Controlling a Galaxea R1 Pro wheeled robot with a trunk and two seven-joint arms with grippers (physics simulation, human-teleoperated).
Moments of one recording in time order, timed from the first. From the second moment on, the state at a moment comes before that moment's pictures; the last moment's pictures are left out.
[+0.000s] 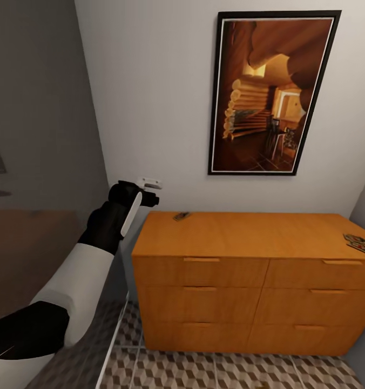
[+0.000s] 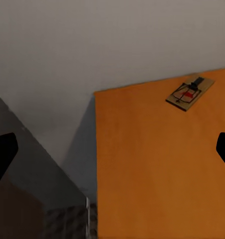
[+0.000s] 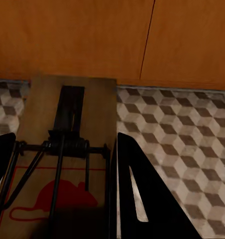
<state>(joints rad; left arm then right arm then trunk) -1.13 -0.12 -0.20 -1.04 -0.01 1.01 0.12 -0.30 -0.13 -0.21 -0.01 0.14 -0.59 0.20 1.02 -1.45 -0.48</state>
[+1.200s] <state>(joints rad) -1.13 -0.13 -0.23 -0.85 0.00 1.01 -0.06 -0.18 -0.17 -0.21 -0.01 0.03 -0.39 0.19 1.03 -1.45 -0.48</state>
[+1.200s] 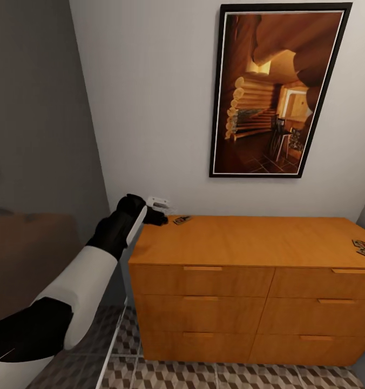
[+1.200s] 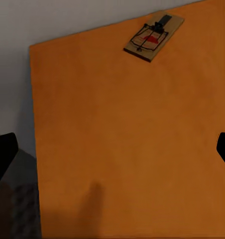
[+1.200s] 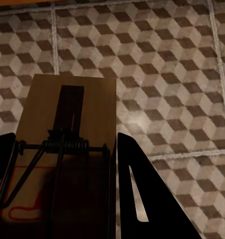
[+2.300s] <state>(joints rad) -1.13 -0.13 -0.24 -0.81 0.00 1.00 -0.12 -0.18 -0.16 -0.22 -0.01 0.03 -0.39 0.18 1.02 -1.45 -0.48</state>
